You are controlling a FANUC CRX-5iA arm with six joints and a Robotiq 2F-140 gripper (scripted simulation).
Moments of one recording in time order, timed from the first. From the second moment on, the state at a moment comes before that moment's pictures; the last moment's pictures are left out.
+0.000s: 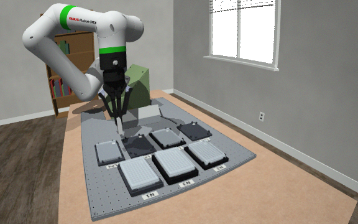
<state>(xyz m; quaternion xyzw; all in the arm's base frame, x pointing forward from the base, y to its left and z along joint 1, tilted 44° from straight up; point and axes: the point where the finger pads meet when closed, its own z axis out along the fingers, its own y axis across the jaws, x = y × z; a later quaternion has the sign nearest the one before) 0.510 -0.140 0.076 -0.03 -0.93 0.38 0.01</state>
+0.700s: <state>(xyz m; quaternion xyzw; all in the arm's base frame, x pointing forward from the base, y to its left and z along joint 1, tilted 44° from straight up) 0.528 -0.024 -0.033 -0.03 -0.93 0.37 0.01</state>
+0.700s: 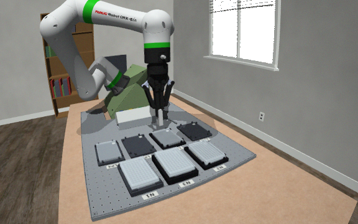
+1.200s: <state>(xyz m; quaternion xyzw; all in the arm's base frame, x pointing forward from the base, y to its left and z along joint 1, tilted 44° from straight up) 0.522 0.042 -0.105 -0.03 -0.93 0.38 0.01</state>
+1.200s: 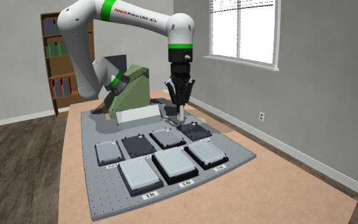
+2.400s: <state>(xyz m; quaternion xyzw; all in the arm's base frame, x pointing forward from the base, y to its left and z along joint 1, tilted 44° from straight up) 0.606 0.029 -0.086 -0.03 -0.93 0.37 0.01</state>
